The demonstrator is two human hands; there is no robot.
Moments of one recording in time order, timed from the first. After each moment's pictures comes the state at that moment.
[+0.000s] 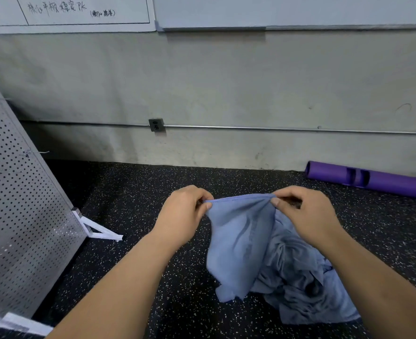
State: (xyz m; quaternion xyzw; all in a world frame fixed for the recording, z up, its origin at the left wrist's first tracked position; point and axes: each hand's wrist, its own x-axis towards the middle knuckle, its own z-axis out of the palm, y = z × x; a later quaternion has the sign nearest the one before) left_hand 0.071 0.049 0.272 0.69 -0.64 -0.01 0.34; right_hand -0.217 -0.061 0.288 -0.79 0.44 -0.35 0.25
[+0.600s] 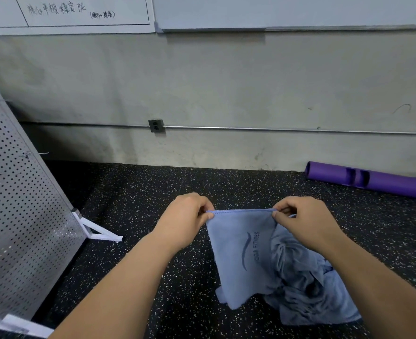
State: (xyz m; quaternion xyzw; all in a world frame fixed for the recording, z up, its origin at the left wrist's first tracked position) left_hand 0.070 0.050 0.271 0.70 -0.66 -0.06 0.27; right_hand -0.219 -0.063 0.281 -0.82 0.46 -0.26 0.21
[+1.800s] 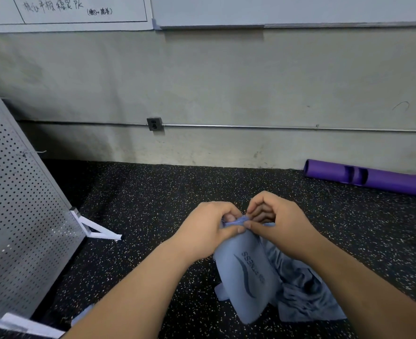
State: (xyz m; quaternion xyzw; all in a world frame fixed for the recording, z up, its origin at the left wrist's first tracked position) left_hand 0.021 0.053 0.273 0.61 -0.70 -0.16 0.34; right_hand -0.189 -0.026 0.285 -0.80 0.29 -0.30 0.43
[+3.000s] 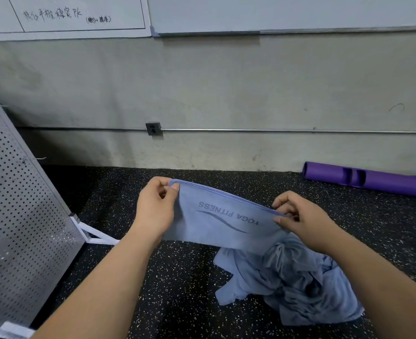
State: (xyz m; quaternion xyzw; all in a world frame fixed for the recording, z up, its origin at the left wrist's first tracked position) left_hand 0.097 0.054 0.282 0.68 -0.37 -0.17 0.61; right_hand -0.236 -0.078 0.268 -0.82 0.41 -0.23 0.32
